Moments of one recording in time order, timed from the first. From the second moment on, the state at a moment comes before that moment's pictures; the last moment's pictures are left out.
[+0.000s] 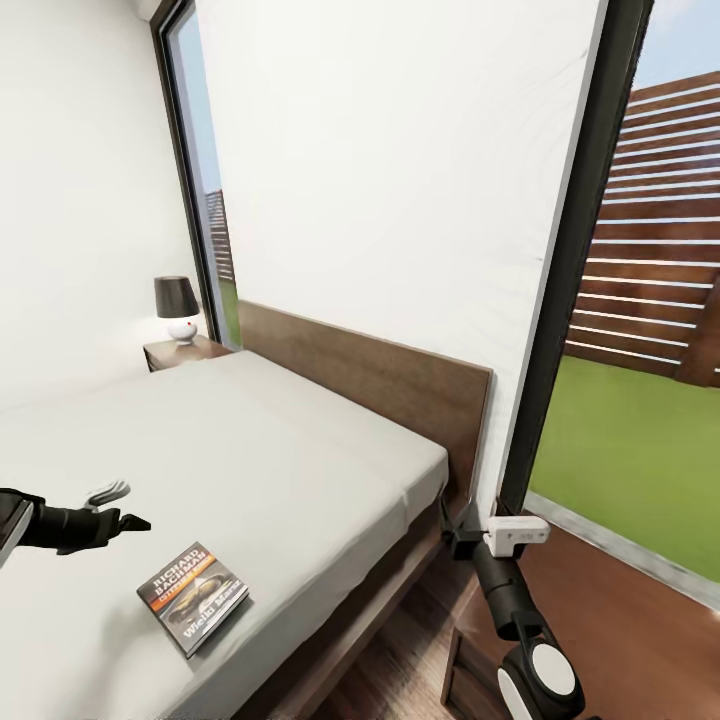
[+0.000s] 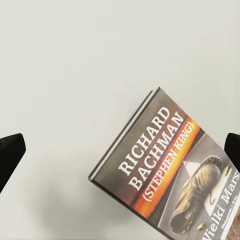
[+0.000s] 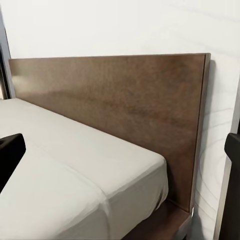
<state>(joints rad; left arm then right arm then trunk) -0.82 0.54 0.15 -0.55 -0.11 0.91 -0.84 -0.08 -0.06 0.26 -1.59 -0.07 -0.07 -0.23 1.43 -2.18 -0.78</state>
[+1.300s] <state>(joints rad) -0.82 0.54 0.15 -0.60 -0.11 0.91 -0.84 -0.08 -0.06 0.26 -1.59 -0.07 -0.06 -0.23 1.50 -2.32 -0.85</state>
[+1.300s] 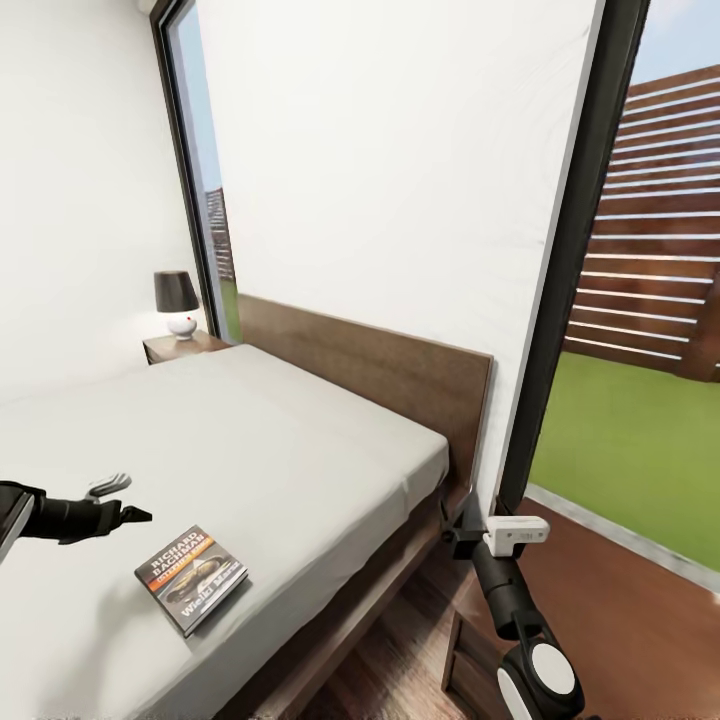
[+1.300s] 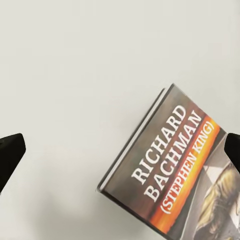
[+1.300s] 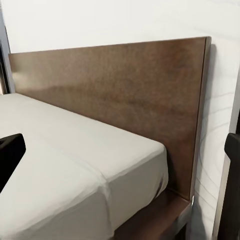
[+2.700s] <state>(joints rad) -0.82 0.54 0.15 -0.61 -0.11 0.91 -0.83 -0.08 -0.06 0.26 -1.58 -0.07 -0.06 -0.23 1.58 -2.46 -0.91</state>
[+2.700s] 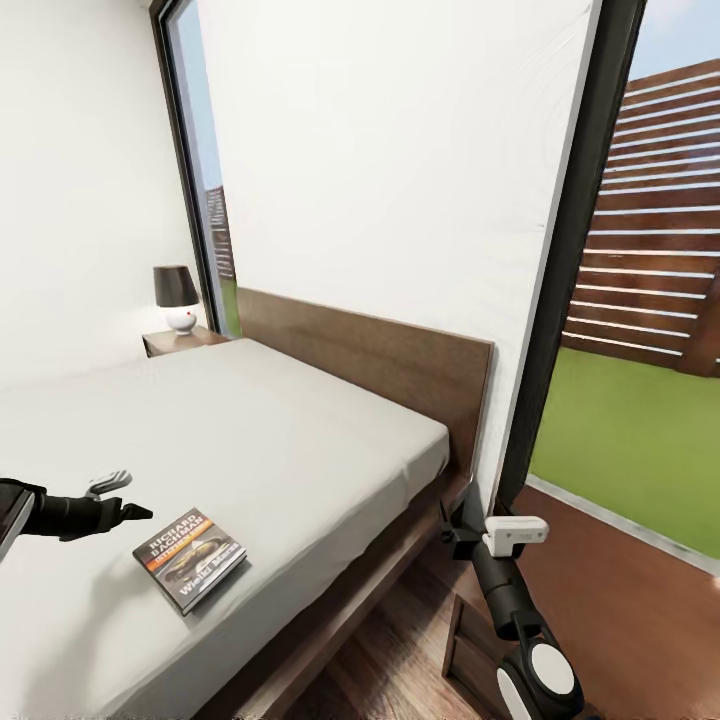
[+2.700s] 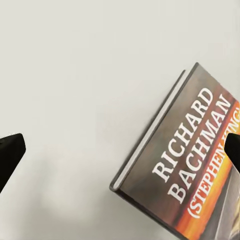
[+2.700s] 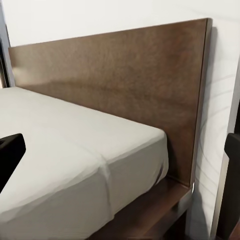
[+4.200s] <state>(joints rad) -0.82 0.54 0.15 -0.64 -0.11 0.90 -0.83 -0.09 -0.05 0.27 -1.58 -0.07 -0.06 -0.23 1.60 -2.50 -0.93</state>
